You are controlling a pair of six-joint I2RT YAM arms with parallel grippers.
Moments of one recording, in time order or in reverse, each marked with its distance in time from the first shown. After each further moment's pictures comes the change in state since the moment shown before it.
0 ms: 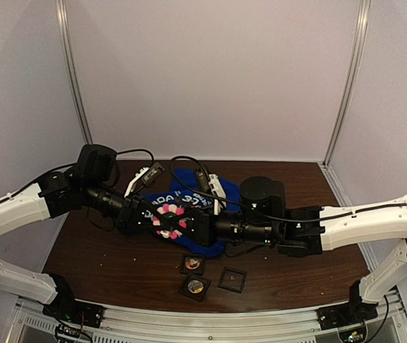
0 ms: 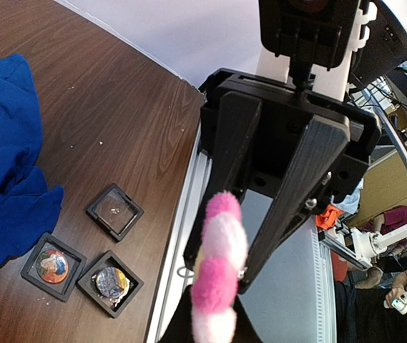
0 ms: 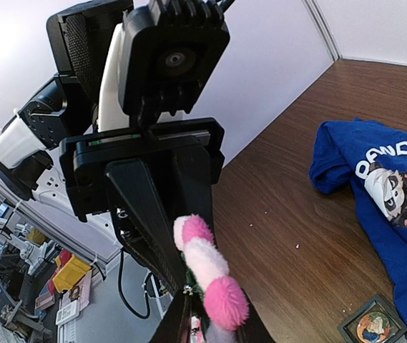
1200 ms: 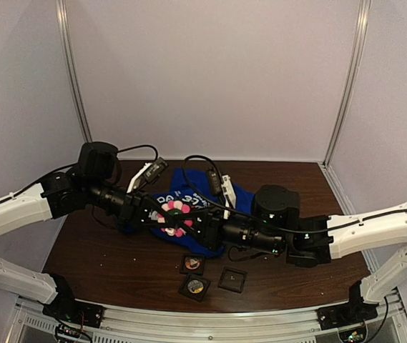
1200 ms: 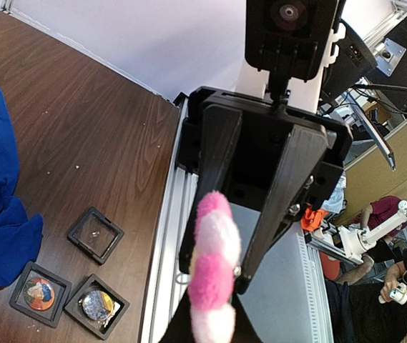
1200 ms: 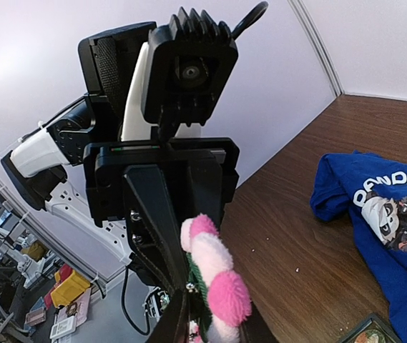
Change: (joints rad) left arm -0.024 0.017 0.004 0.115 0.053 -0.040; right arm 0.042 -0.068 -0.104 0.156 0.097 -0.045
